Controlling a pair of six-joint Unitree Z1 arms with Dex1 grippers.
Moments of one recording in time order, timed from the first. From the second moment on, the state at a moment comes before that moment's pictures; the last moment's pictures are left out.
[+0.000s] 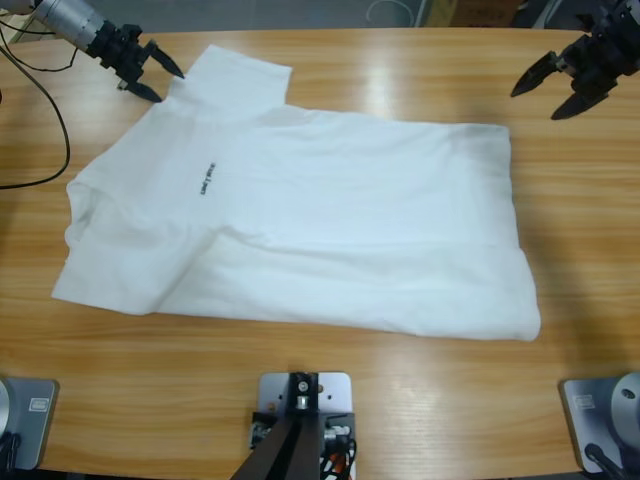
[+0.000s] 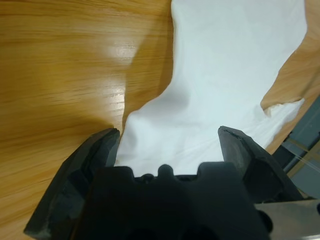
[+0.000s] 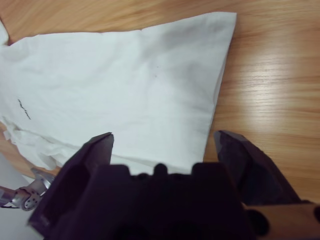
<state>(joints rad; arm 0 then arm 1) -0.02 2.73 -2.66 1.50 -0.60 -0.17 0.00 1.95 -1.59 1.11 0.40 0.19</state>
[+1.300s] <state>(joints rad) -0.04 2.78 -2.66 1.19 -0.71 -0.42 0.00 1.97 -1.61 1.11 0.40 0.19</state>
